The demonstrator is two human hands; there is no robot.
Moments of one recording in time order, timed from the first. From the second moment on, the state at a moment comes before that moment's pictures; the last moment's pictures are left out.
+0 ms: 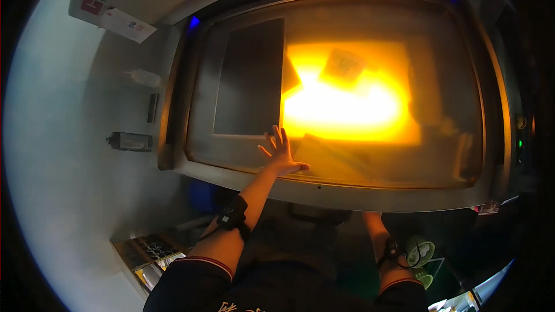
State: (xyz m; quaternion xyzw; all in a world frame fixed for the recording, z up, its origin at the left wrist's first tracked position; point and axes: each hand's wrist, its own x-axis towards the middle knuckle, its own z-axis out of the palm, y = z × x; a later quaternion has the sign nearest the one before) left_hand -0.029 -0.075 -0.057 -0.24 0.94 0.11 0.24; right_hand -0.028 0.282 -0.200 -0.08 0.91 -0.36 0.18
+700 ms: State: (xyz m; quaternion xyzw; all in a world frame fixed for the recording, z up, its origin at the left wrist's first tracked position) left_hand -0.006 -0.083 -0.045 -0.21 0.96 0.11 0.14; right_hand 0.316 0.560 -0.034 0.47 0.67 -0.55 0.17
